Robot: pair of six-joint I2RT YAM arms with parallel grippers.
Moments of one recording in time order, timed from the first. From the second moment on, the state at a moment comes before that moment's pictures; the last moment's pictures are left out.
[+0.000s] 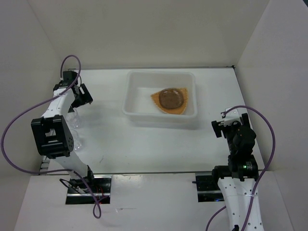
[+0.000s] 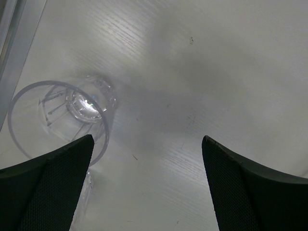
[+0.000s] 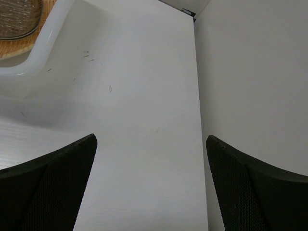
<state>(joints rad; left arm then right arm) 0.20 1.69 1.37 -0.73 -0.19 -0.37 -0.03 0.33 0.58 -0.47 0.07 -0.44</state>
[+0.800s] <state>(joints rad) 0.23 1.84 1.37 -0.68 -0.15 -0.34 -0.03 0.35 0.58 -0.47 0.09 -0.44</state>
